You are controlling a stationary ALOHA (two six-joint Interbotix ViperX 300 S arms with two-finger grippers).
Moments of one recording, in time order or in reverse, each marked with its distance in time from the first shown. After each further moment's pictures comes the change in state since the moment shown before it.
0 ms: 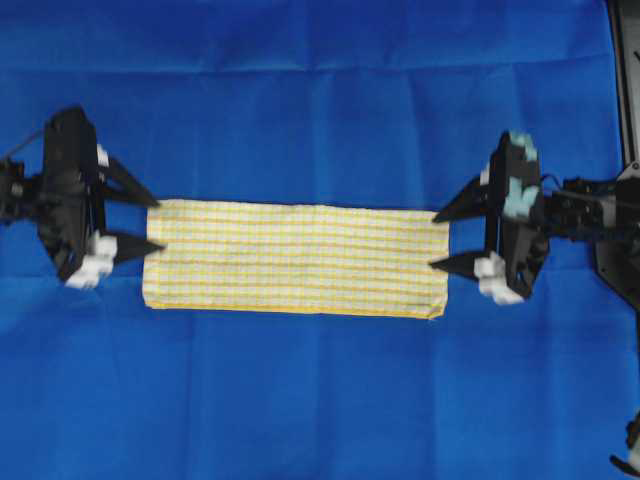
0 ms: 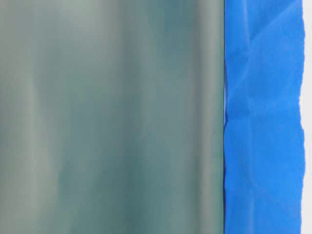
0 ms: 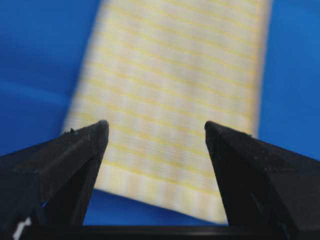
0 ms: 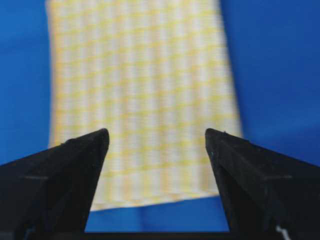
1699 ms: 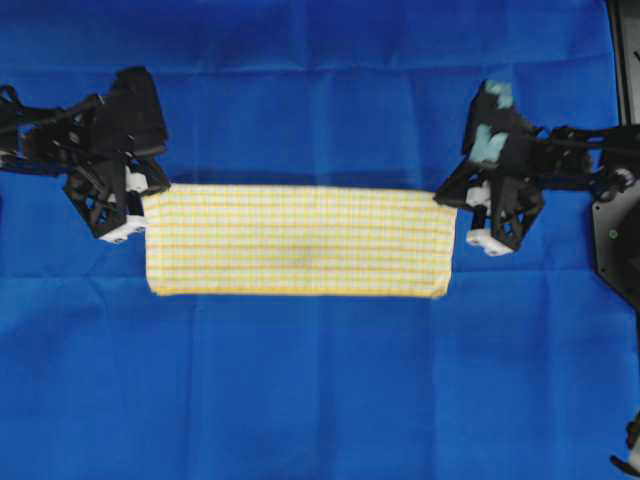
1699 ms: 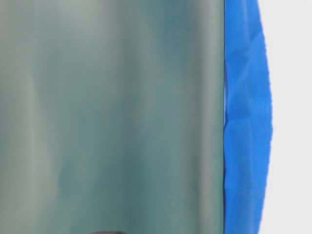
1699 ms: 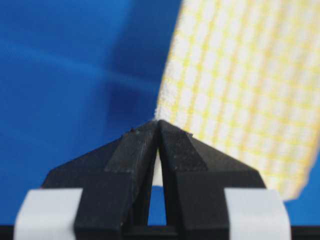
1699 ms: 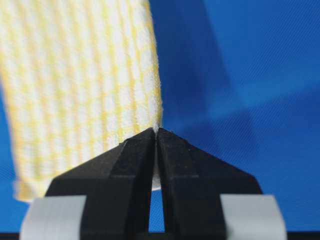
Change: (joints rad) left arm 0.132 0.064 -0.239 0.000 0.483 0.152; right arm -0.207 -0.041 -0.115 -0.055 0.313 -0.097
